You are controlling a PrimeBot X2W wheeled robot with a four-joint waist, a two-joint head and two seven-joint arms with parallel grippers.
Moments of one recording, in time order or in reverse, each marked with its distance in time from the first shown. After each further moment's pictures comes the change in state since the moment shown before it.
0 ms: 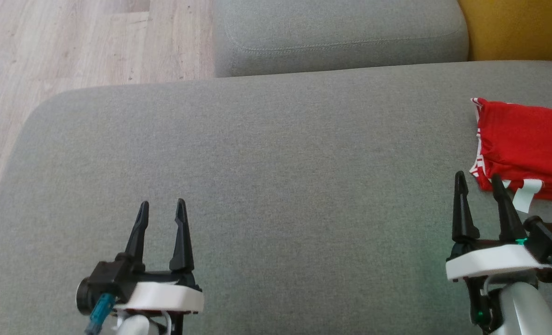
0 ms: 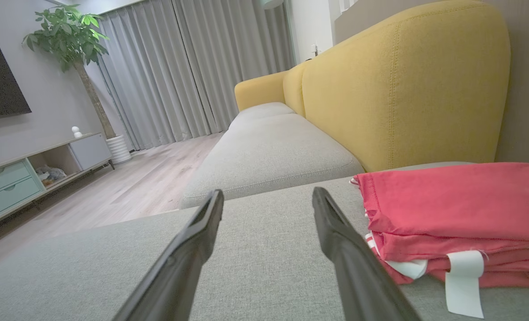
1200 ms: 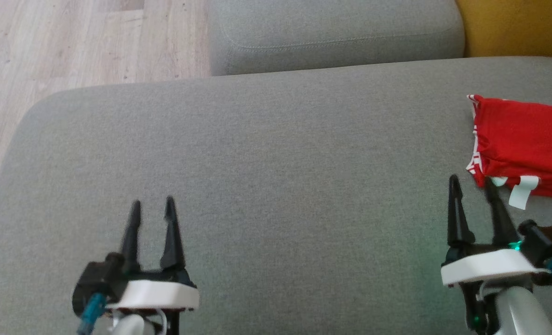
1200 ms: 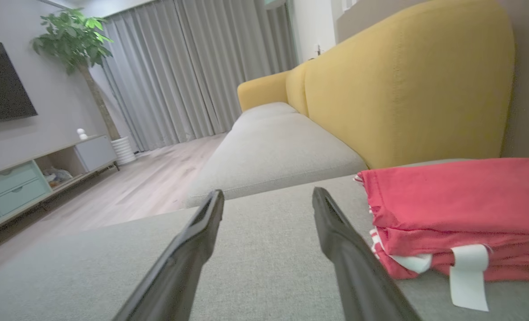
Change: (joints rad) left arm 0.000 0.000 0.015 -0.021 -0.047 0.017 0.000; right arm 0.022 0.000 0.023 -0.030 0.018 0.000 -0.001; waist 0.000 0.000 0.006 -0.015
